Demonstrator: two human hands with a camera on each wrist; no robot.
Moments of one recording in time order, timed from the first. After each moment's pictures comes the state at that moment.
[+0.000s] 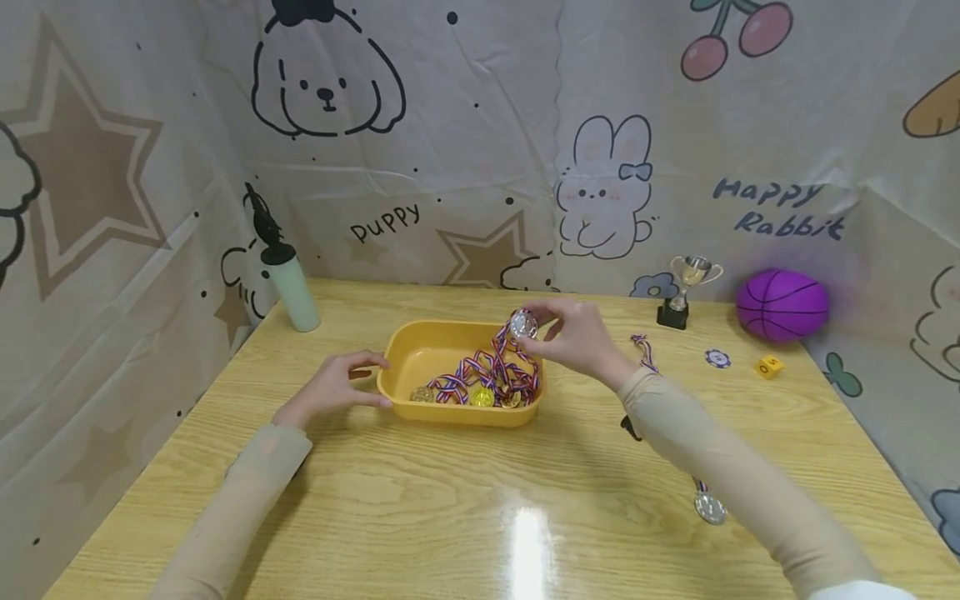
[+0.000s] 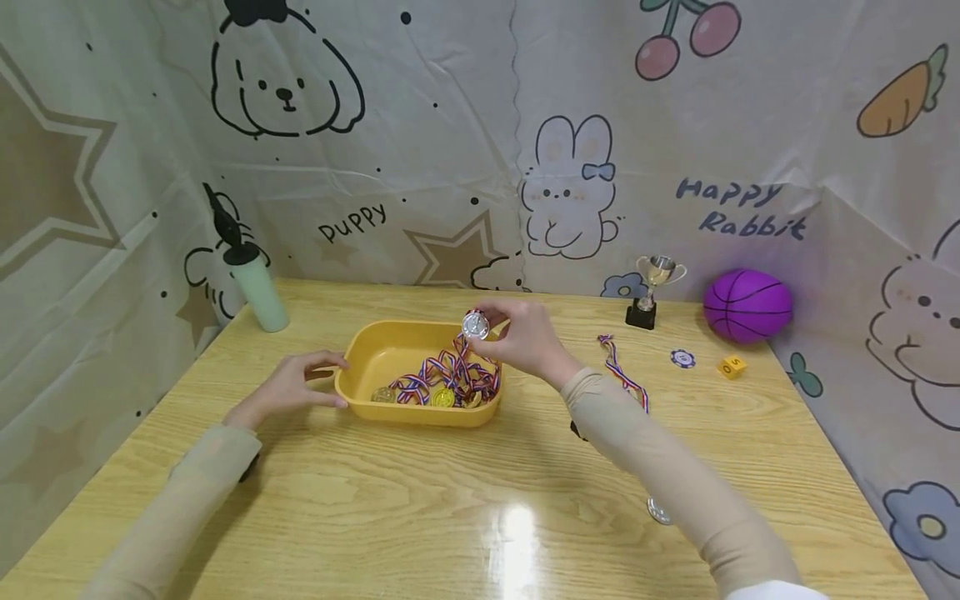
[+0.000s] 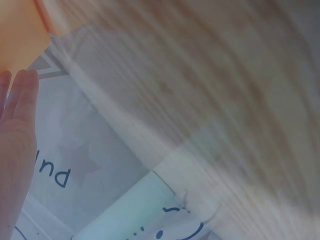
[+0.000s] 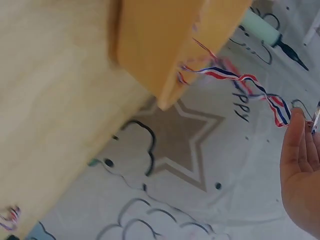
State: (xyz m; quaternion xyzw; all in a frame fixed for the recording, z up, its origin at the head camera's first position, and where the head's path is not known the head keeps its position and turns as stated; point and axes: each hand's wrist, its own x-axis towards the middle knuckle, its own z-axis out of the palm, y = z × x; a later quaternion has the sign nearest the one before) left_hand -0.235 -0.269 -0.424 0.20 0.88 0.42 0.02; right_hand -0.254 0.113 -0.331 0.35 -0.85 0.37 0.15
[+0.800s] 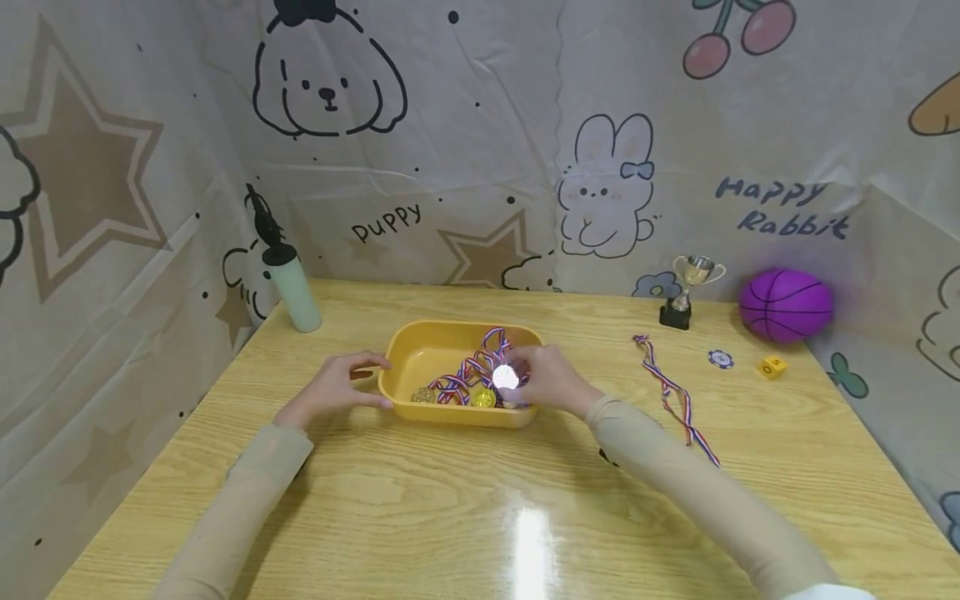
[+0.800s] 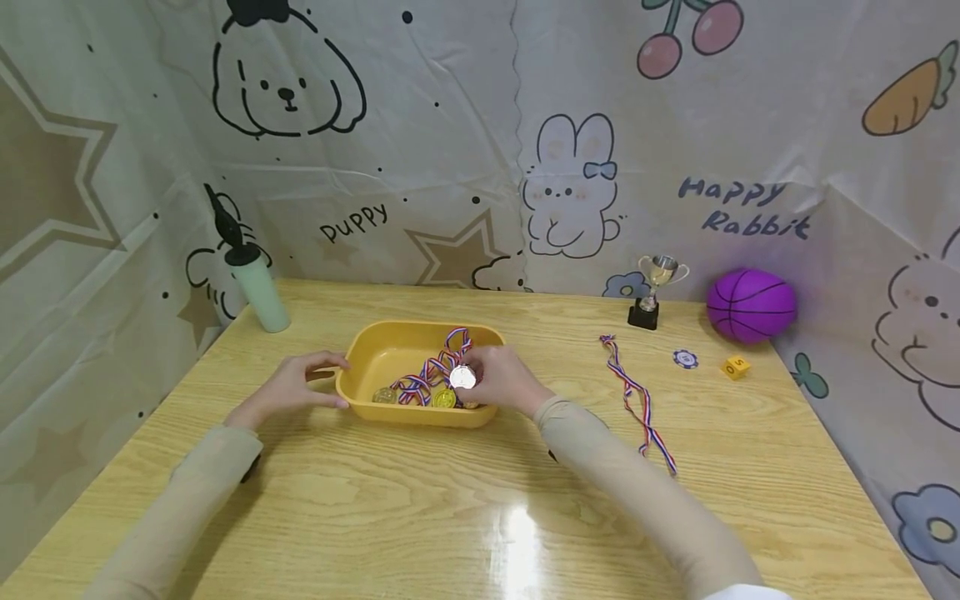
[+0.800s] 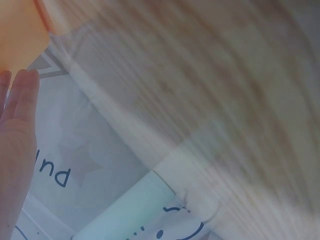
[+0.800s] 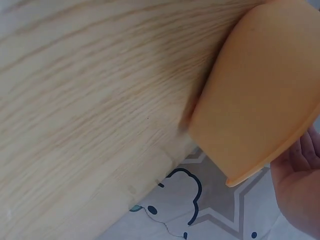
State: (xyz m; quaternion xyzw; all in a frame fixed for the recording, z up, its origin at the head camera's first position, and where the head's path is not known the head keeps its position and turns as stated) left_hand -0.236 -0.270 -0.426 0.20 0.88 0.43 0.01; right_hand -0.256 0.087 -0.397 0.32 -0.90 0.30 0.01
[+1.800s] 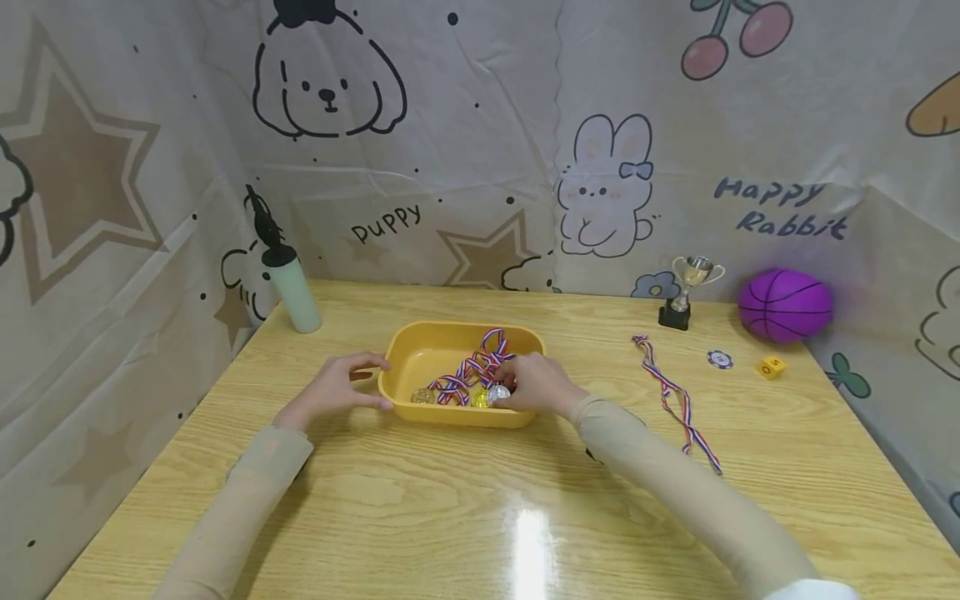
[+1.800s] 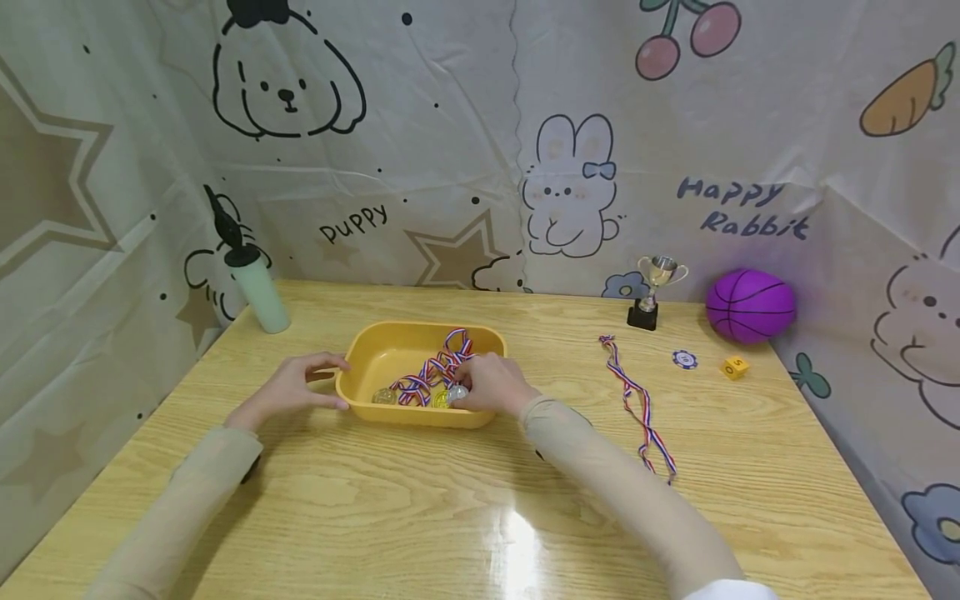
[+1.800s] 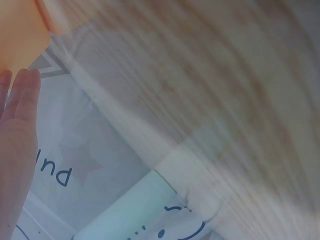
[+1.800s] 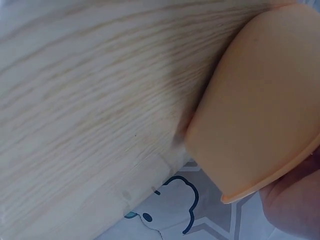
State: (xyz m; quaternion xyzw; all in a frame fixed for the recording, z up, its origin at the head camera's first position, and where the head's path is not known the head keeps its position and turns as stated) left_hand -0.236 -0.269 -0.426 0.20 0.88 0.42 0.01; right_hand -0.257 0.071 -0.401 0.29 -0.94 0.17 -0.04
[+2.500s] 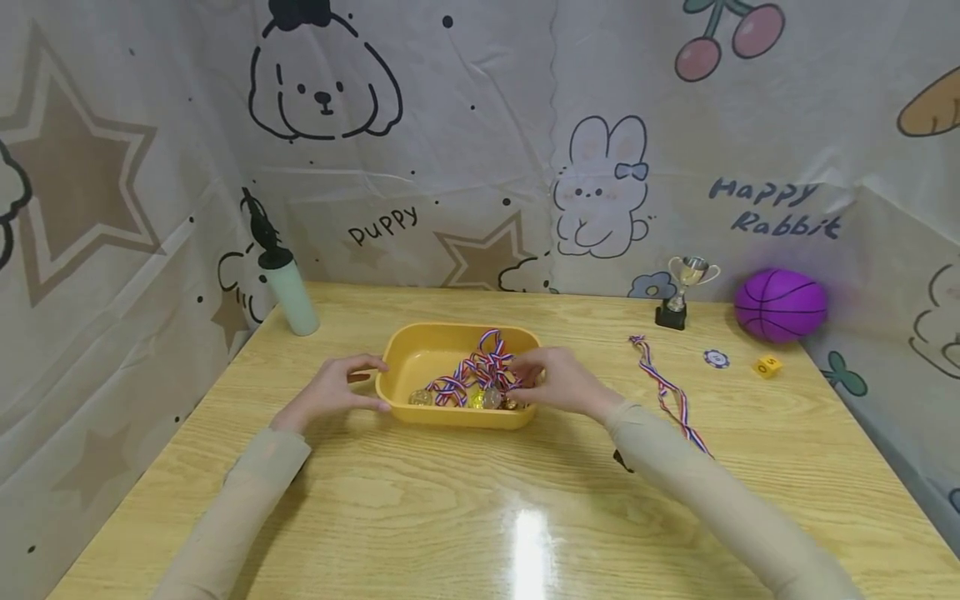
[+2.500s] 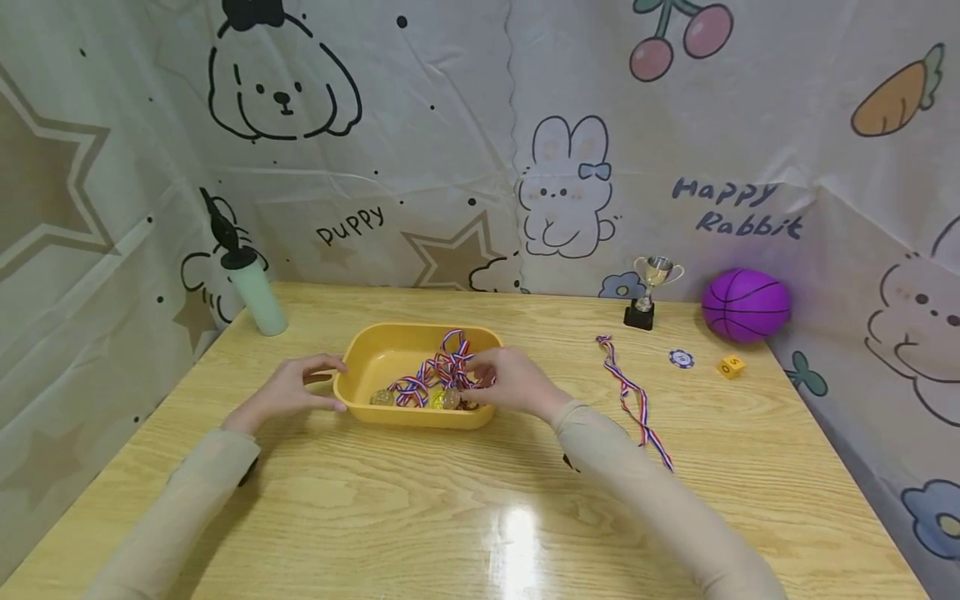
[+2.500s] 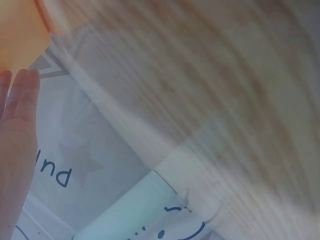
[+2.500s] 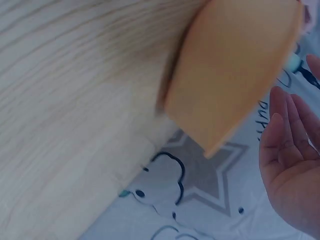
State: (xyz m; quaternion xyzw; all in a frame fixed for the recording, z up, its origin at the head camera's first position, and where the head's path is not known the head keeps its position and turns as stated) left_hand -0.235 -0.269 -0.425 0.20 0.88 0.42 0.01; right_hand -0.242 0.108 -0.379 0.35 -0.89 0.30 0.00
